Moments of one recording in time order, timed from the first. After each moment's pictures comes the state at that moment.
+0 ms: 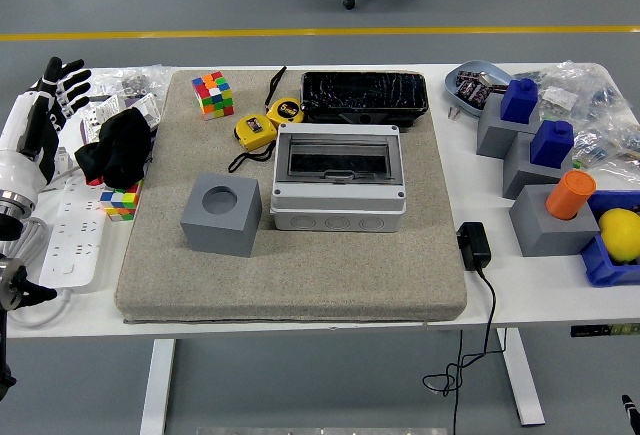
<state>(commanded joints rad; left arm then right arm) -0.16 0.08 -1.74 -1.39 1.42 -0.09 -0.03 0.14 -0.12 1.46 0.18 -1.12 -0.16 -0.08</state>
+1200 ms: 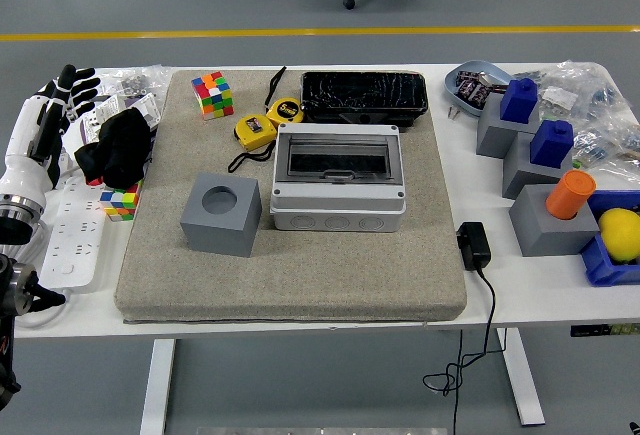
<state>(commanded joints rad) -0.15 0.07 -1.70 -1.39 1.46 -0.05 -0.04 0.12 -0.11 1.67 0.18 -1.38 -0.27 -0.14</state>
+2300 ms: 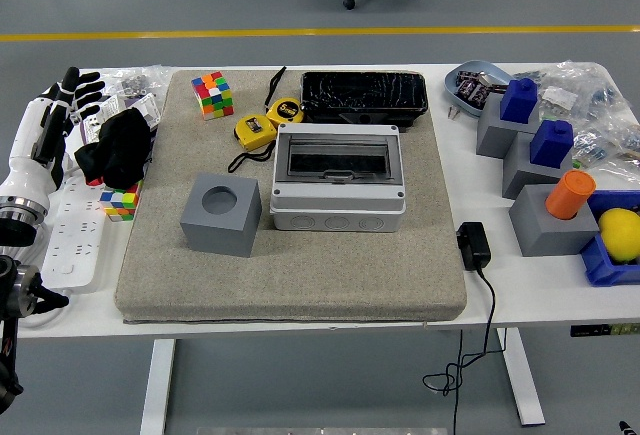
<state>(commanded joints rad) -0.15 0.07 -1.69 -1.38 1.45 -0.04 -0.05 0.13 -0.12 1.86 0.18 -1.57 0.01 -0.26</state>
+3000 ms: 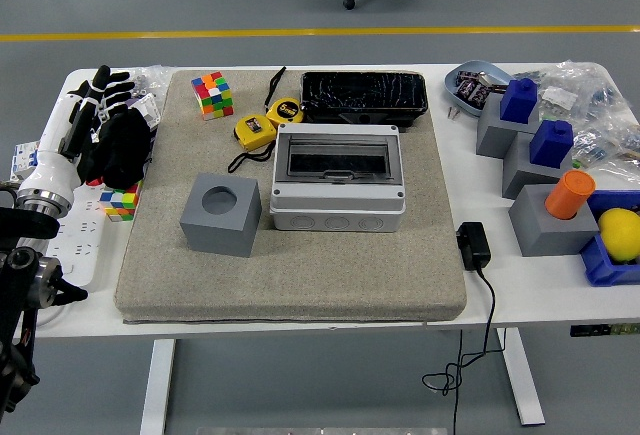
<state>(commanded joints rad) -0.19 0.05 -1.63 -1.36 1.45 -0.04 -0.04 0.14 -0.12 1.69 0.18 -1.44 -0.39 -0.09</state>
